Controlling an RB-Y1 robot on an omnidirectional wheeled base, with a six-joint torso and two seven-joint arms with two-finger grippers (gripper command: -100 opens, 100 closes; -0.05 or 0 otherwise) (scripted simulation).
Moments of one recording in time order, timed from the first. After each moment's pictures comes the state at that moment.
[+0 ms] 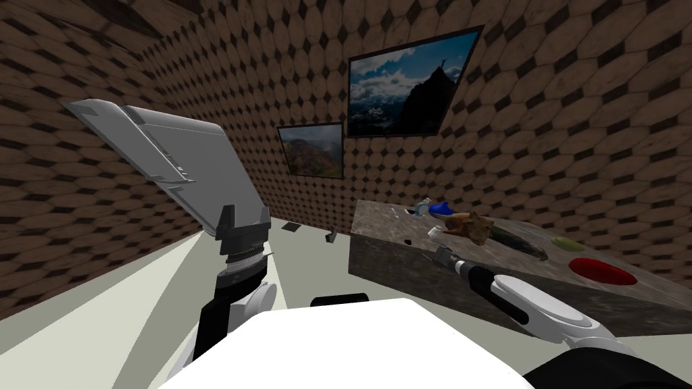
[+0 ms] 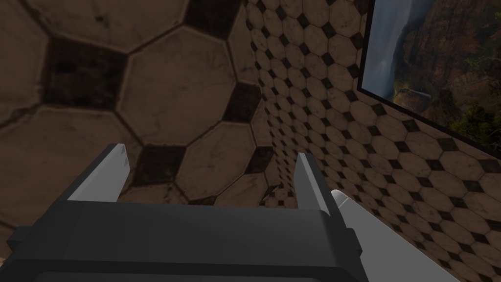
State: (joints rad) left arm 0.52 0.01 0.00 -2.32 0.11 -0.61 0.05; right arm 0.58 -1.07 -0.13 -1.50 0.82 -0.27 0.63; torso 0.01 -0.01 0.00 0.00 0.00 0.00
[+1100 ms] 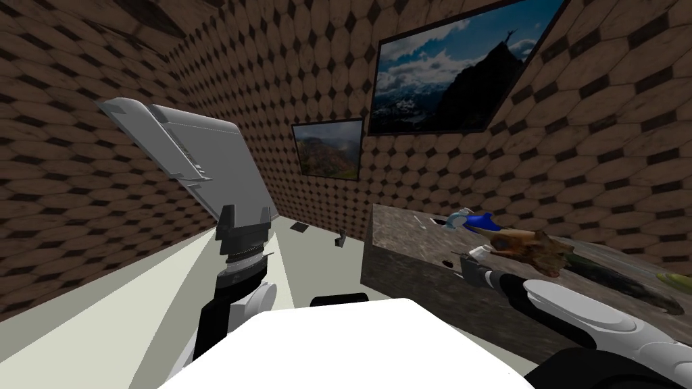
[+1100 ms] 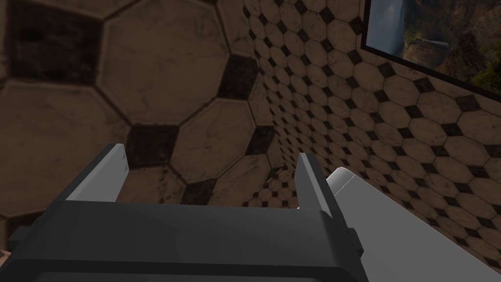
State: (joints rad) left arm 0.52 0.01 0.00 -2.32 0.11 -0.61 0.05; right arm 0.70 -1.29 -0.09 -1.37 0.96 -0.28 0.75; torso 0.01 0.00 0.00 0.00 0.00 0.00
